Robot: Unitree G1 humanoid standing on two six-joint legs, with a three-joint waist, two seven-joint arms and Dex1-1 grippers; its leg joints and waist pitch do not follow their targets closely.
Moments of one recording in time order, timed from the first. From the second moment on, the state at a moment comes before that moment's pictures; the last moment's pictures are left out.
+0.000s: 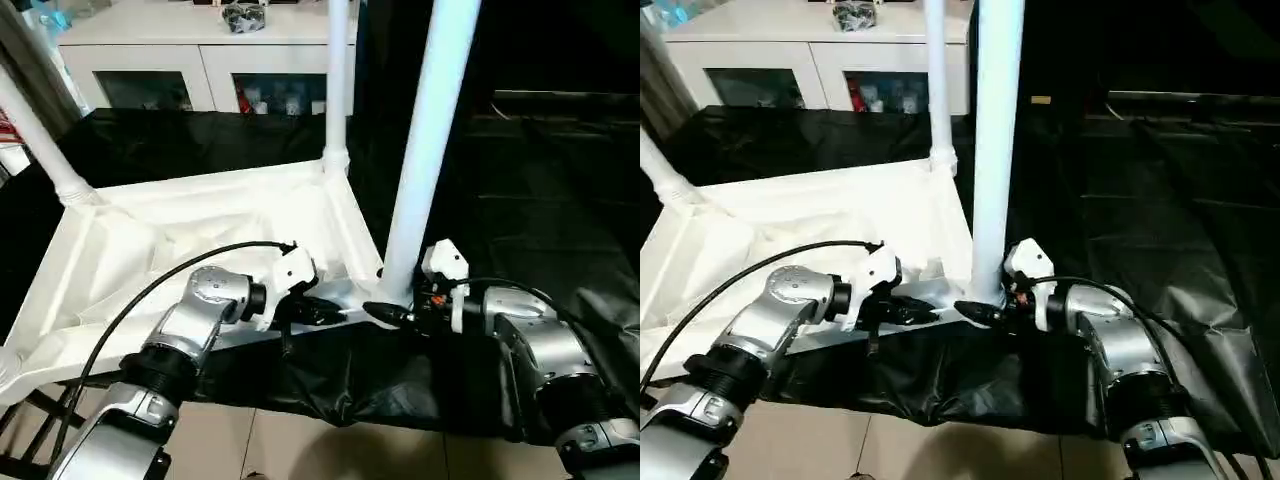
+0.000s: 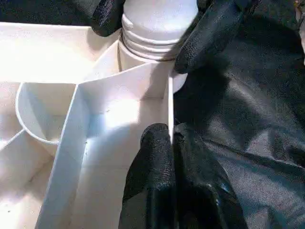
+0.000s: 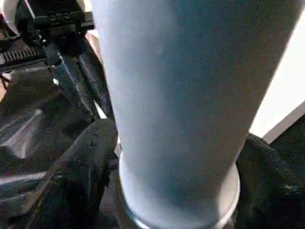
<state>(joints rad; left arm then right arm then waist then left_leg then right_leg) -0.58 0.28 -0.27 0.60 -0.02 0.10 -1.20 -0.45 -0.37 0.13 0.55 0.17 0.05 1.11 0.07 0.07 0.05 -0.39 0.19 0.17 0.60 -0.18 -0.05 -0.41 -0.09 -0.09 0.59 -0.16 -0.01</state>
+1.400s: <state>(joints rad) -0.65 0.13 -0.25 0.70 0.05 0.13 -0.88 -0.56 -0.19 0.03 0.75 0.09 -0.02 0.61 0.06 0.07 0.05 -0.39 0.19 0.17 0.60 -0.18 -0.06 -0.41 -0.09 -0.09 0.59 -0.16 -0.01</state>
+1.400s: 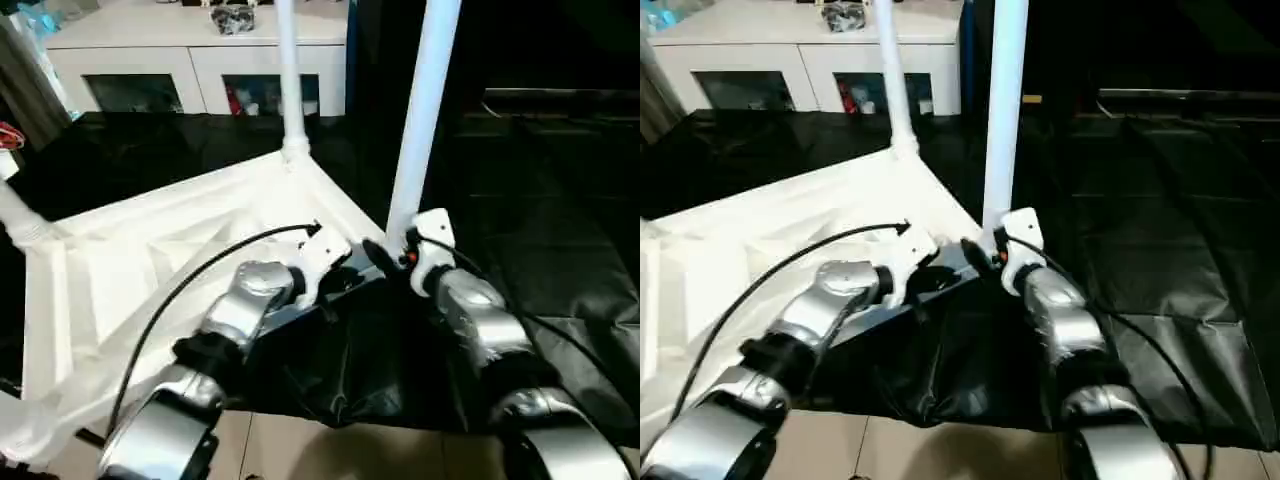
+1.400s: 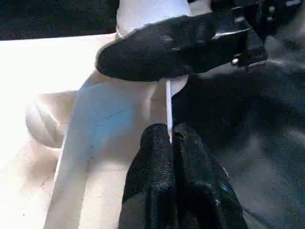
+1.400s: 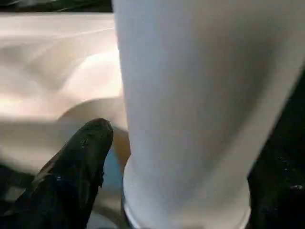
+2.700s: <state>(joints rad) -0.65 0.14 -0.24 0.69 0.03 0.15 -0.84 -0.55 -0.15 0.04 0.70 0.08 0.06 0.48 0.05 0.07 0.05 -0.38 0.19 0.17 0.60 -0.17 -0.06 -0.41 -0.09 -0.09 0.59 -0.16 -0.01</state>
